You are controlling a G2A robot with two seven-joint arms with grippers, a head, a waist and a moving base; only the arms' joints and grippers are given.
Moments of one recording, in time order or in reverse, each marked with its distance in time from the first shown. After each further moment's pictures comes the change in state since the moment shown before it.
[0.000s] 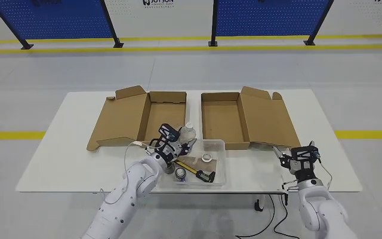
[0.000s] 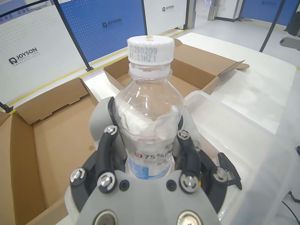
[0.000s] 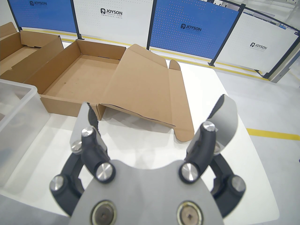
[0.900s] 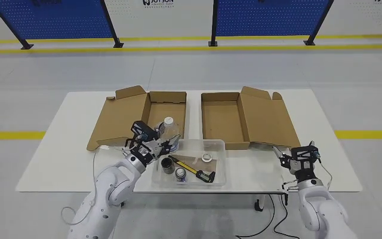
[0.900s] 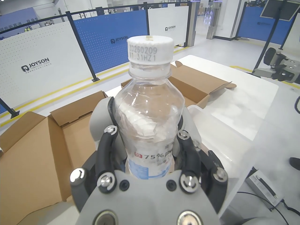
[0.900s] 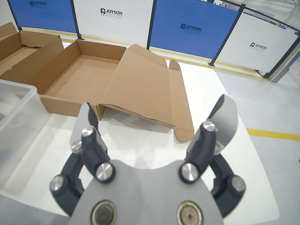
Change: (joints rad) left arm 0.176 0.050 -0.237 -0.278 -0.082 -0.118 -0.094; right arm 0.000 0.000 0.000 0.000 0.000 0.000 0.000
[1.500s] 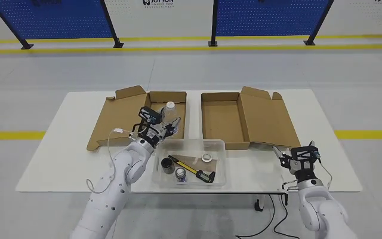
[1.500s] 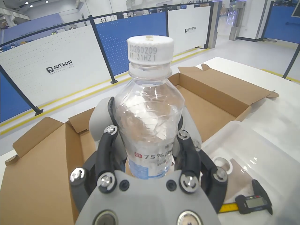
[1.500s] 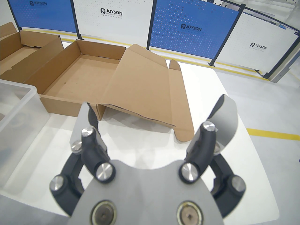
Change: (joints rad) left arm -0.283 -0.045 0.158 0.362 0.078 0.166 0.156; right arm 0.000 0.000 0.000 0.000 0.000 0.000 0.000
